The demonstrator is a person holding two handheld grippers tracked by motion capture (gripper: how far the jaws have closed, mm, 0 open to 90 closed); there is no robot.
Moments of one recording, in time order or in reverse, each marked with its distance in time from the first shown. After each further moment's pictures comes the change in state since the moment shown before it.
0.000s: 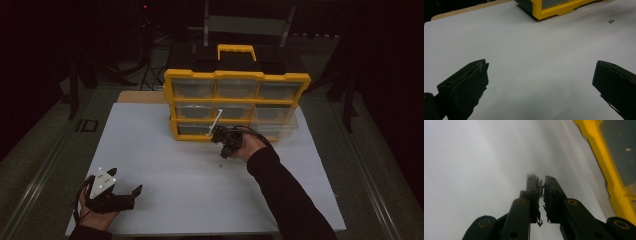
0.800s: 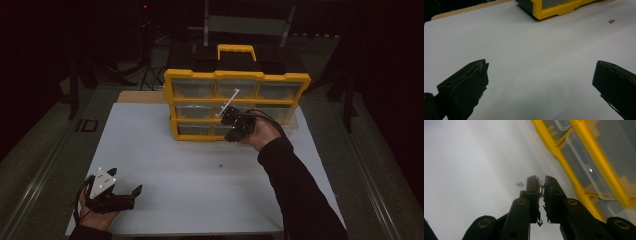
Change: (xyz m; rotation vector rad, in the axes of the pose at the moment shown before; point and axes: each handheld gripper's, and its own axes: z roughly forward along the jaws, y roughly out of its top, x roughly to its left) left arm 0.000 0.000 0.000 0.000 0.001 -0.004; right arm -0.016 -0.009 -0.068 -0.188 -0.044 0.020
